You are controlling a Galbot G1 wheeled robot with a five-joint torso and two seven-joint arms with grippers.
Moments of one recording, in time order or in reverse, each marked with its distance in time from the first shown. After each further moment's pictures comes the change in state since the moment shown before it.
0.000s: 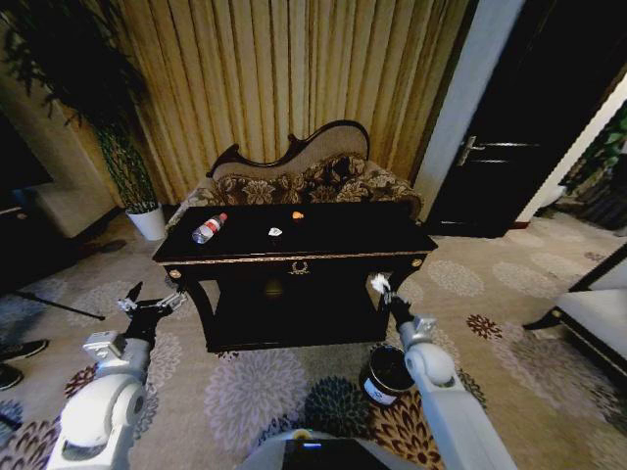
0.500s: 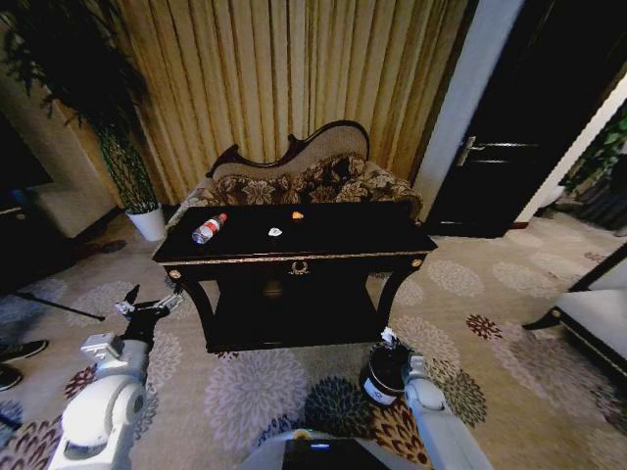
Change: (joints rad) left arm 0.001 -0.012 -0.022 0.014 -0.023 -0.020 0.000; right arm 0.126 0.036 0.017 -0.497 -0.088 0.078 0.000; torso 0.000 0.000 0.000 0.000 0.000
